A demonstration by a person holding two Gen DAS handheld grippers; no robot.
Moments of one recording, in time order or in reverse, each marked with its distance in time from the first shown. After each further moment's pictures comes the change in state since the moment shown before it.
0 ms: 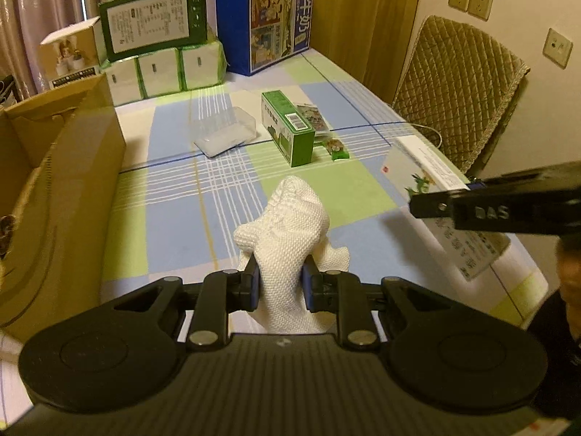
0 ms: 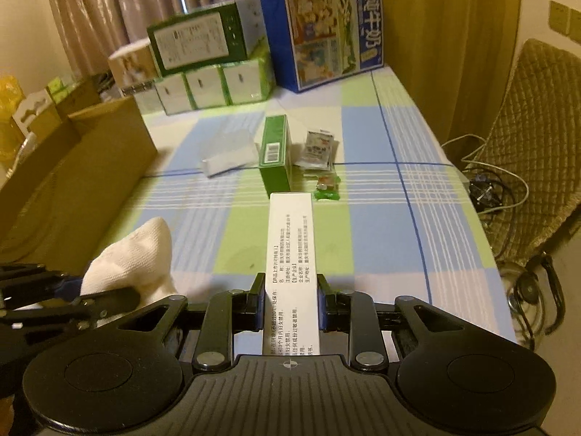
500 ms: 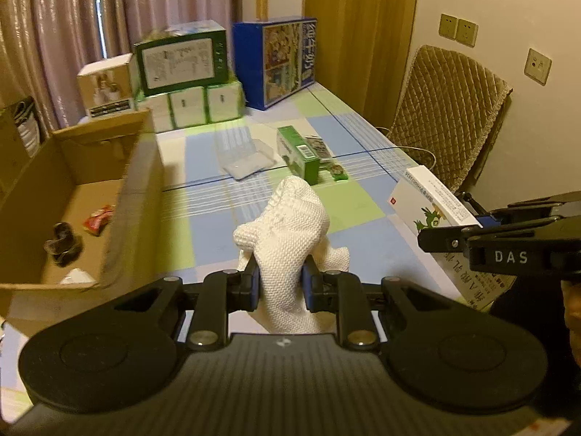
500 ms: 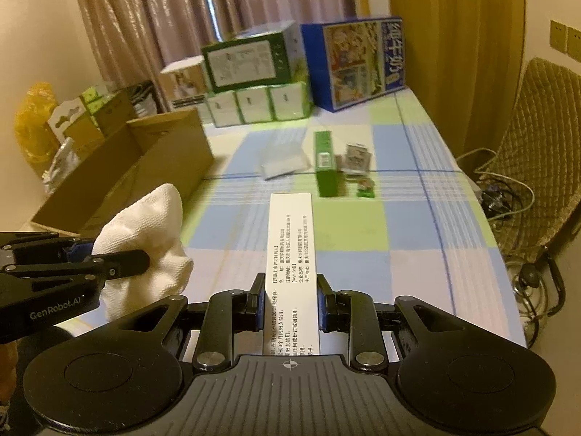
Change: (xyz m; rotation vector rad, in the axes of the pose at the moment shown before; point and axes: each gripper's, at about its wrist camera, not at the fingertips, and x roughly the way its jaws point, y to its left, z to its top) left arm -0.098 0.012 -0.017 0.009 -0.089 0.033; right arm -0.082 0.052 -0.032 -0.024 -0.059 0.080
